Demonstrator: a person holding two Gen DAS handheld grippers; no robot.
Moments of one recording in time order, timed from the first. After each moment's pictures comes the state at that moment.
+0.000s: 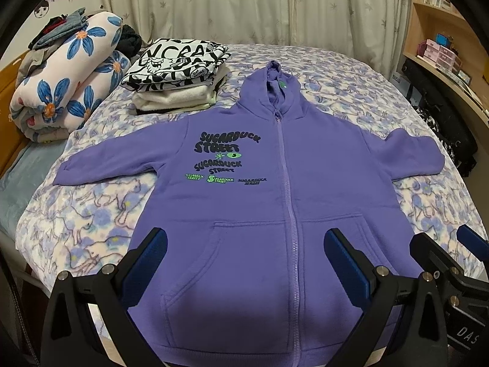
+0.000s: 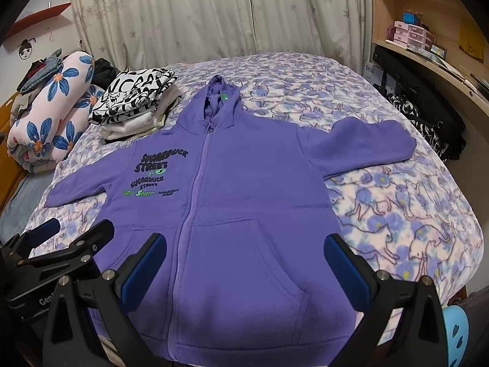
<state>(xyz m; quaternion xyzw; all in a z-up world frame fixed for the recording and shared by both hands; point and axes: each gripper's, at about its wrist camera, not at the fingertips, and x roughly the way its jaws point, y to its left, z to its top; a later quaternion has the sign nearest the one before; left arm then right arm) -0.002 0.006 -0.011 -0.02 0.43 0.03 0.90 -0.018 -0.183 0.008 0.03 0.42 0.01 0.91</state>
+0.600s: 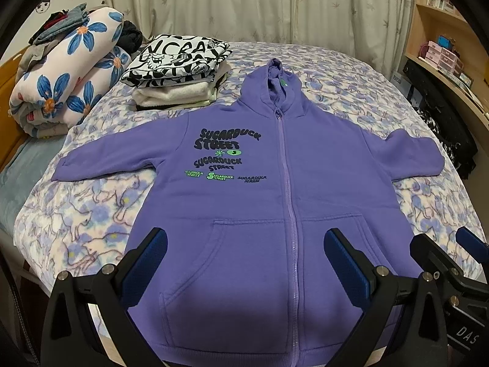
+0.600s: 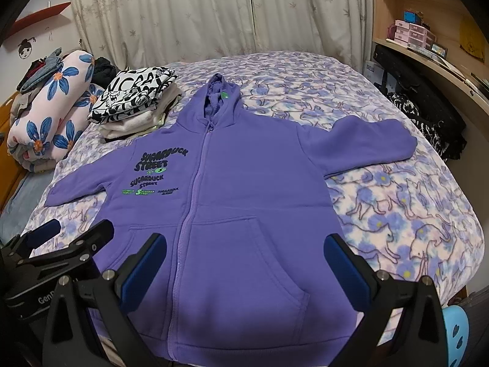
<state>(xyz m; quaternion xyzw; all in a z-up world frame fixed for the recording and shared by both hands) -0.001 0.005 -0.012 -0.03 0.43 0.03 0.90 -0.018 -0.182 0.006 0.03 0.42 0.01 0.91</state>
